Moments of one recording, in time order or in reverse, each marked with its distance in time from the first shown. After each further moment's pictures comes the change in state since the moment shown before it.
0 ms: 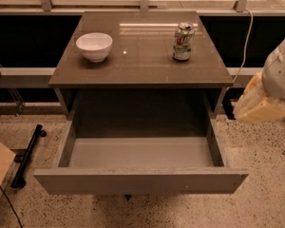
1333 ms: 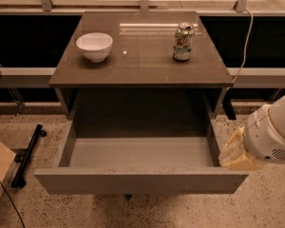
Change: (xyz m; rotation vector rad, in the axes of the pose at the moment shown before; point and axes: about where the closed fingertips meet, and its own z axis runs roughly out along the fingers) arm 0.025 0.052 0.096 -0.055 -0.063 0.033
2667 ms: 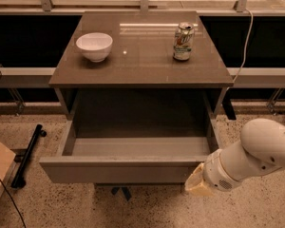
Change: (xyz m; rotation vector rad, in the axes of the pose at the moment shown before) arm 0.021 0.000 0.188 -0.125 -0.148 0.115
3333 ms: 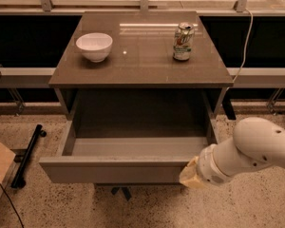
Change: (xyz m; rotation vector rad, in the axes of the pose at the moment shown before) arm -0.016 -0.015 0.006 0.056 -0.012 -0.050
